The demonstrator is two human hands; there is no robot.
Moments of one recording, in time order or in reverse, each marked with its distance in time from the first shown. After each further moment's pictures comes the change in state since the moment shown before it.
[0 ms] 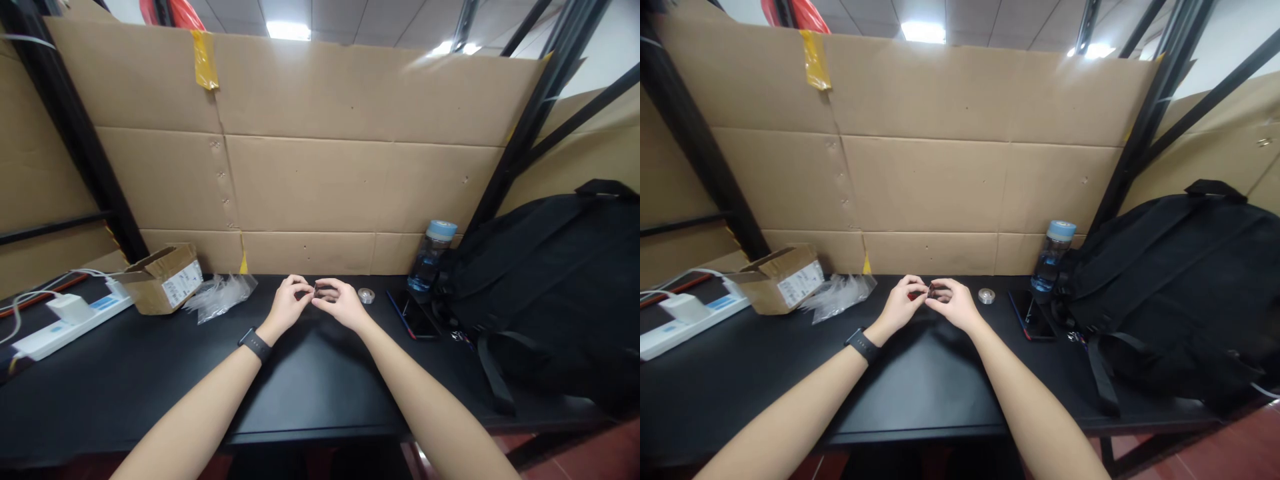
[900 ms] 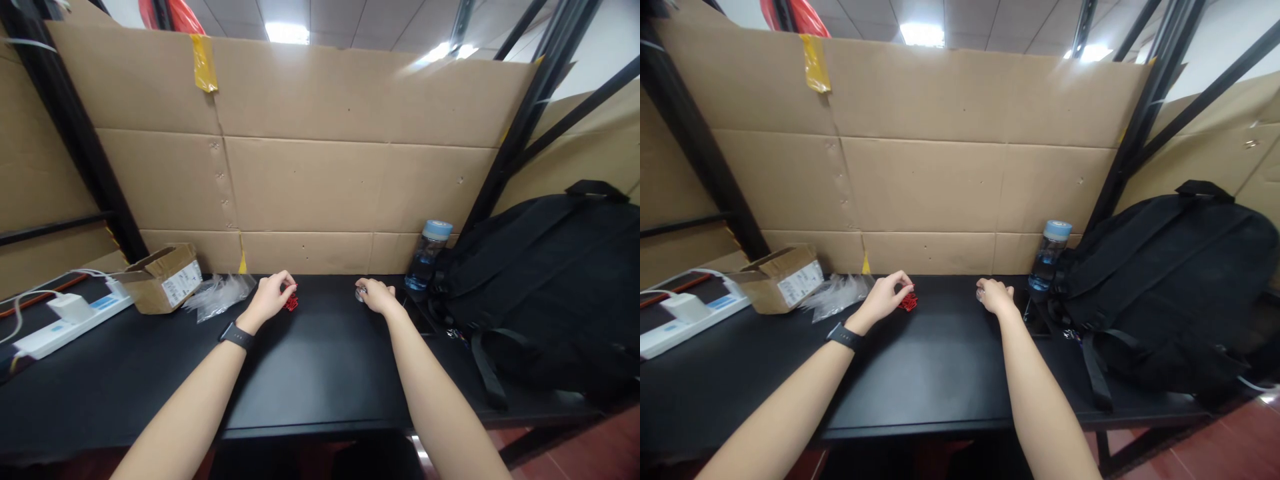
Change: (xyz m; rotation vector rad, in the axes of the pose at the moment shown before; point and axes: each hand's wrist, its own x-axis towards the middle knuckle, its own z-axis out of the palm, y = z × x) left_hand 0.010 -0.003 -0.046 0.261 -0.177 -0.037; right_hand 0.004 0.017 -0.106 -1.186 -0.041 0.408
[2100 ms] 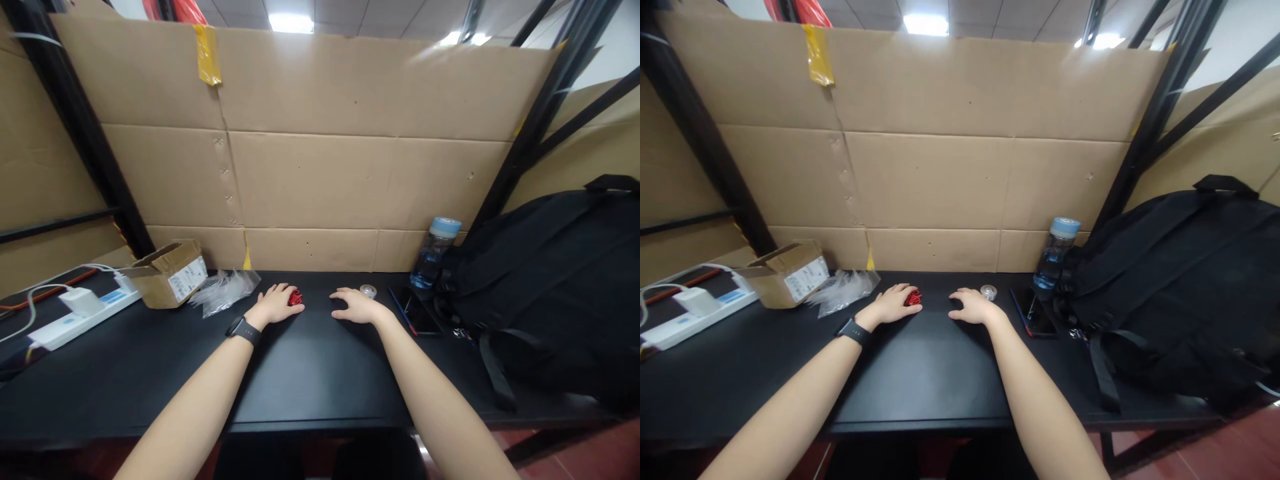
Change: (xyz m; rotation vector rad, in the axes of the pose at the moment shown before) left_hand -0.008 -0.030 0.026 0.274 -0.444 -0.249; right_hand -0.007 -0.044 0.029 0.157 -0.231 -0.451
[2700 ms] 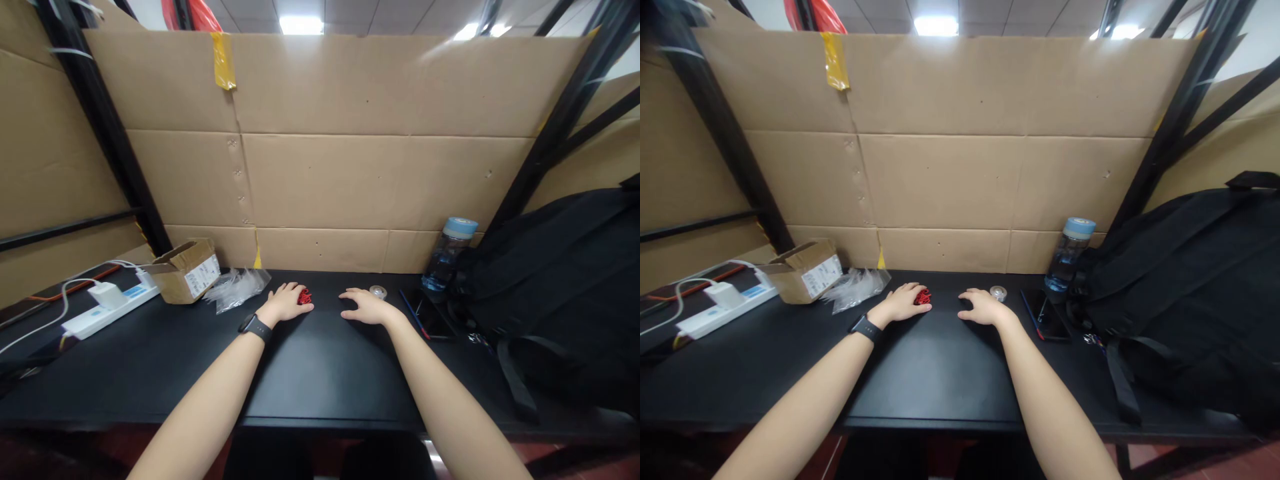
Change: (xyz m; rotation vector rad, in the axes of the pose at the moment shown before) left_hand -0.001 0.004 -0.004 0.043 -0.010 -0.007; right_hand -0.001 -0.003 -0.004 -0.008 -0.011 -0.011
